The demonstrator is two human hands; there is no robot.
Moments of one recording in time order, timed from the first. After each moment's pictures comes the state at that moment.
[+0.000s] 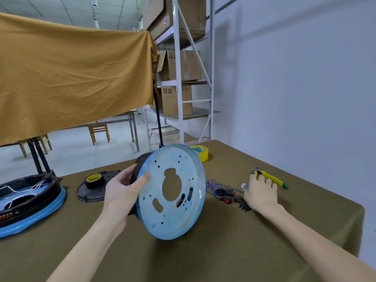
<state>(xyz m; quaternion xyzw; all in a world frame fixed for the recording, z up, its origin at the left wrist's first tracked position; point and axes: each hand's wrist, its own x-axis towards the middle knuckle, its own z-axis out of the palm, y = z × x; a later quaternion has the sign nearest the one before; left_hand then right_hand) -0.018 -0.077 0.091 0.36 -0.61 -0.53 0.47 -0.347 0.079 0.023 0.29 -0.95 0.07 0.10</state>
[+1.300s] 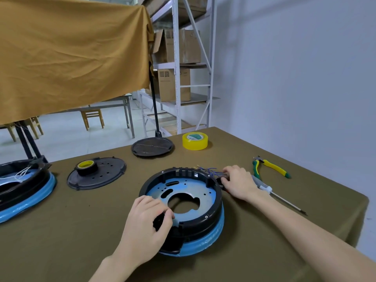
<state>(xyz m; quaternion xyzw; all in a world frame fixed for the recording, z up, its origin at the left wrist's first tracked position) -0.024 -0.055 -0.006 0.18 -0.90 -0.13 0.38 -0.330 0.033 0.018 0.45 -0.88 0.17 0.01</state>
